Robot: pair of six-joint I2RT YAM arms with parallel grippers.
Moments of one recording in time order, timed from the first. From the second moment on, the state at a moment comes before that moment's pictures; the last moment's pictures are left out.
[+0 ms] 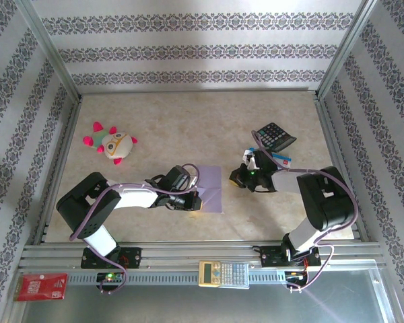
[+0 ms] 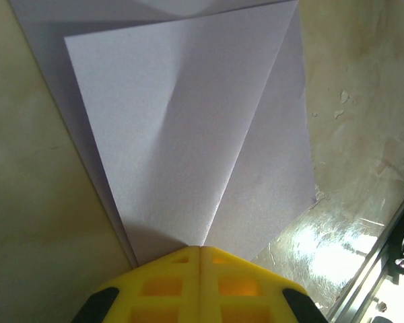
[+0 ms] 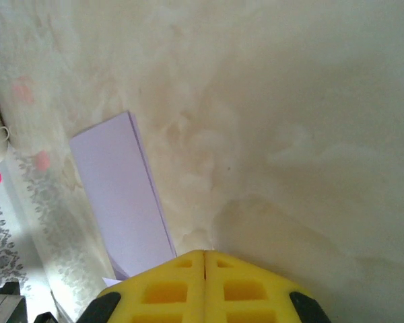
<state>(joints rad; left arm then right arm) -0.74 1.64 0.66 0.00 0.46 -0.69 0.29 1.59 0.58 0.07 -0.57 0.90</state>
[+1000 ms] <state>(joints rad) -0.65 1.77 0.81 0.01 0.41 -0.74 0.75 1.24 0.53 -0.30 -0.20 0.91</state>
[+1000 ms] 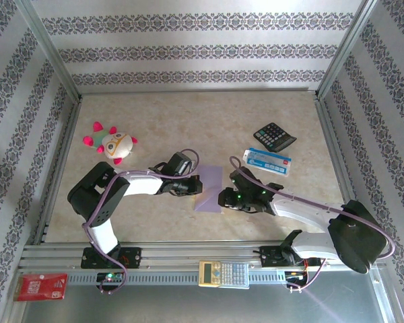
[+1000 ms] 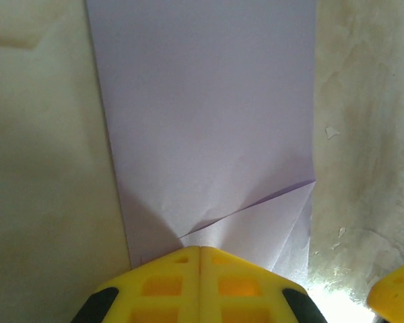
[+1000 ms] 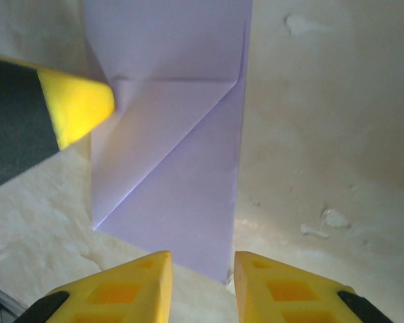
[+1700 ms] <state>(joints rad) -0.65 1.76 0.77 0.09 0.41 -0.74 0.83 1.35 0.53 -0.28 -0.14 1.00</state>
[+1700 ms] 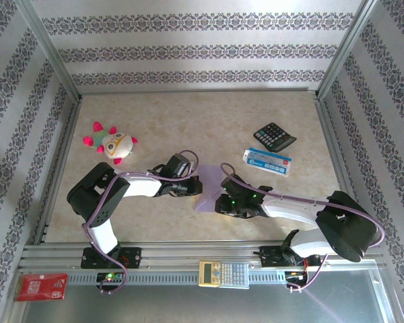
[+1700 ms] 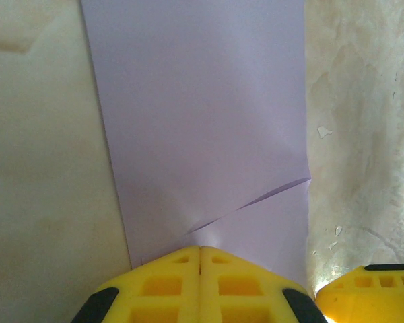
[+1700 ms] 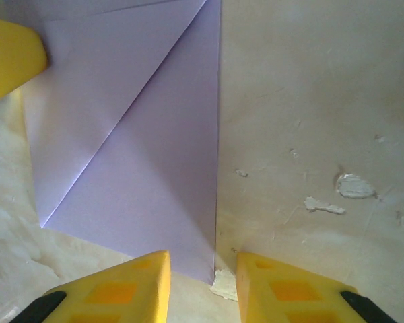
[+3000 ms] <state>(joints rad) -0.65 1.76 0.76 0.09 0.41 -0.74 0.83 1.38 0.55 -0.25 -0.14 1.00</state>
